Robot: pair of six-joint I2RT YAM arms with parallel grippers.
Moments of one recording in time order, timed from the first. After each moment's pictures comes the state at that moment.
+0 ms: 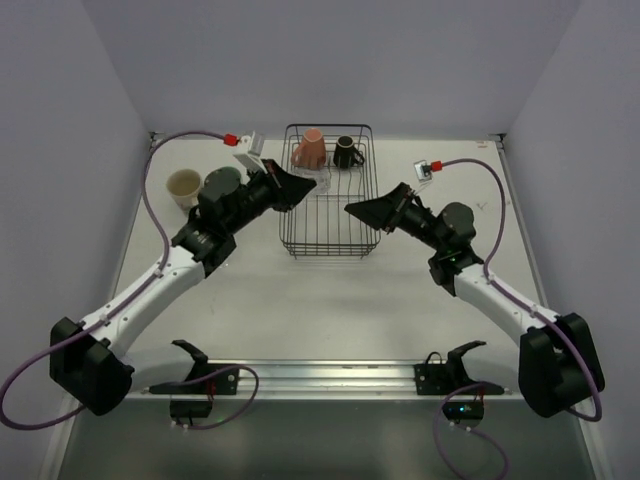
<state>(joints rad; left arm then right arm) -0.55 1.20 0.95 0.27 0.25 -0.70 0.38 1.22 0.65 0.76 -0.62 1.08</state>
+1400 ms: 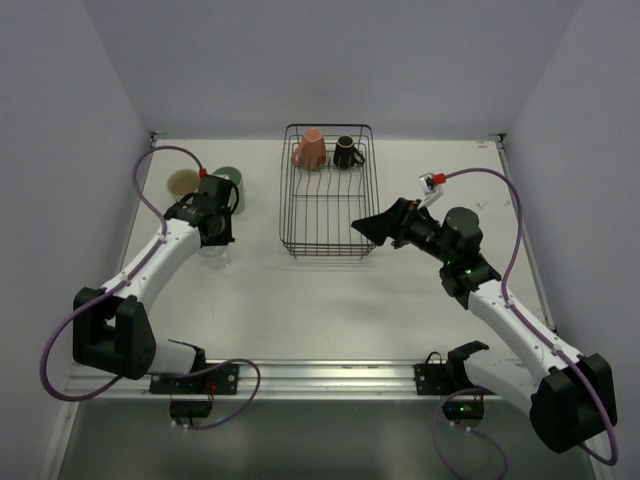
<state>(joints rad) -0.26 1.36 1.05 -0.72 -0.27 -0.28 0.37 1.00 0.63 0.30 -0.51 0.78</state>
